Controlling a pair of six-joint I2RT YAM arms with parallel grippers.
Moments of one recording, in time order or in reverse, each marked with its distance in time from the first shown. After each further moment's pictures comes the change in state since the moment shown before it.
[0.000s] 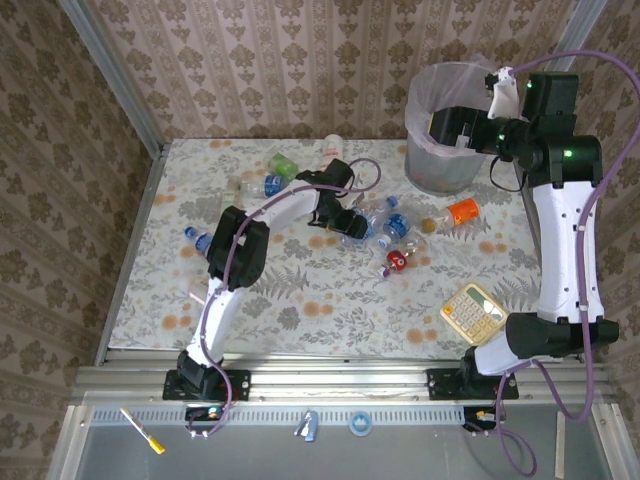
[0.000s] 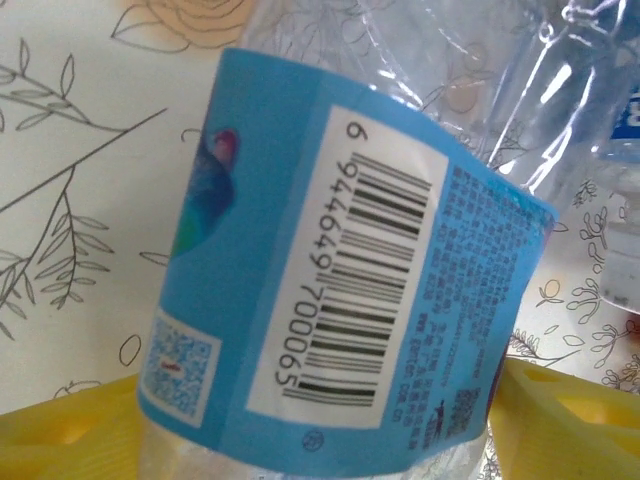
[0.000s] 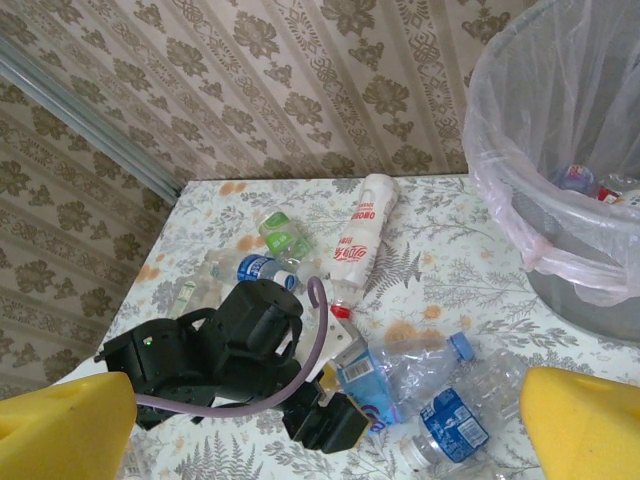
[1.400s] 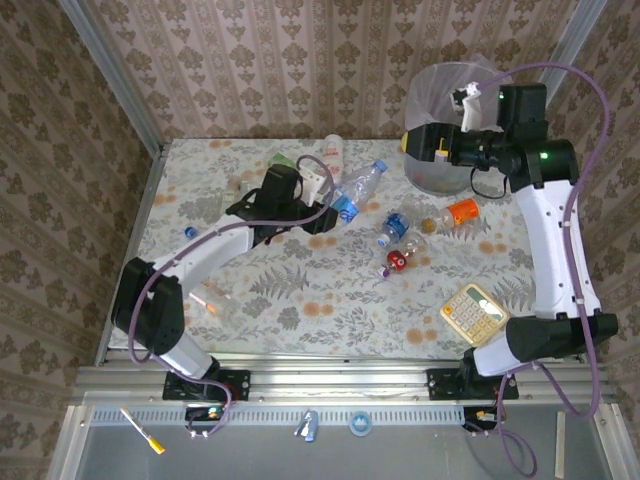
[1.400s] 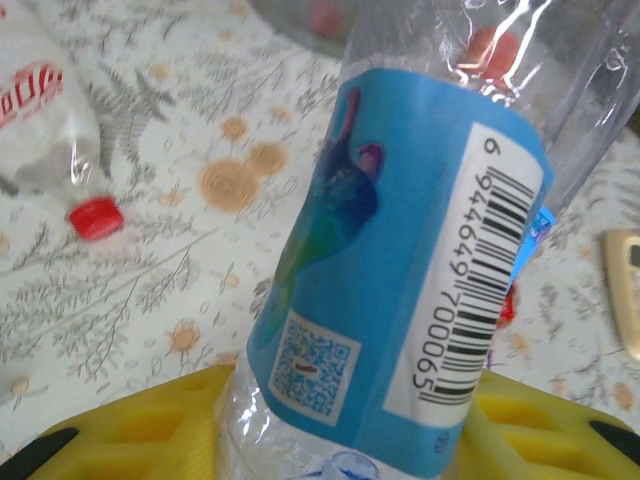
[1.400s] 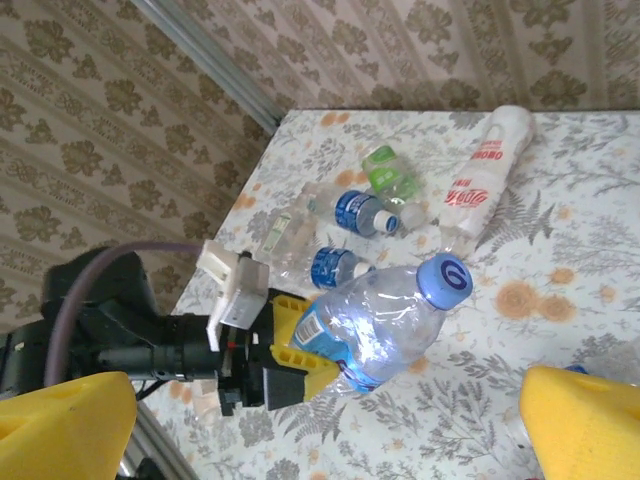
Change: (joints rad) left arm 0.053 -0.752 -0.737 0.572 0.043 0.016; right arm 0.090 -0.003 -0.132 0.057 -0.199 0.008
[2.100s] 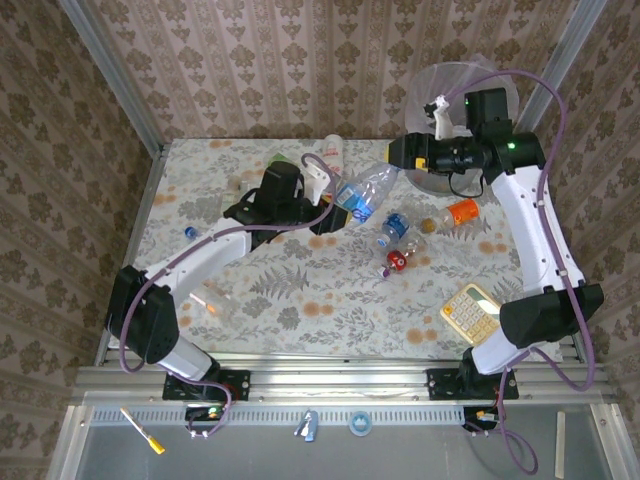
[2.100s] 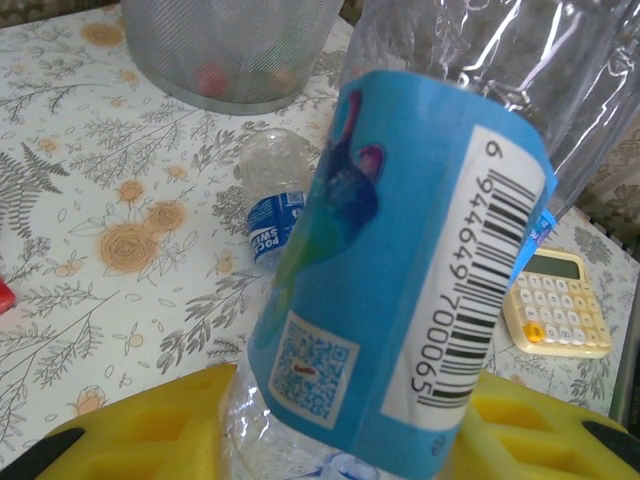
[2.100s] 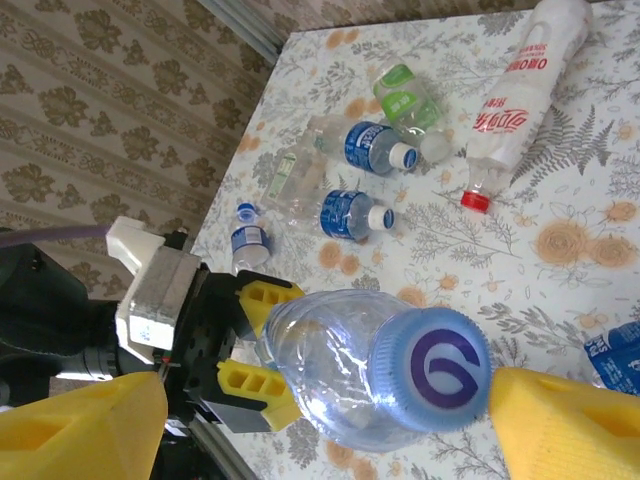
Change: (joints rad) left arm -0.045 -0.039 0.019 0.045 0.128 -0.002; right arm 0.068 0.087 -0.045 -0.015 -0.011 0.018
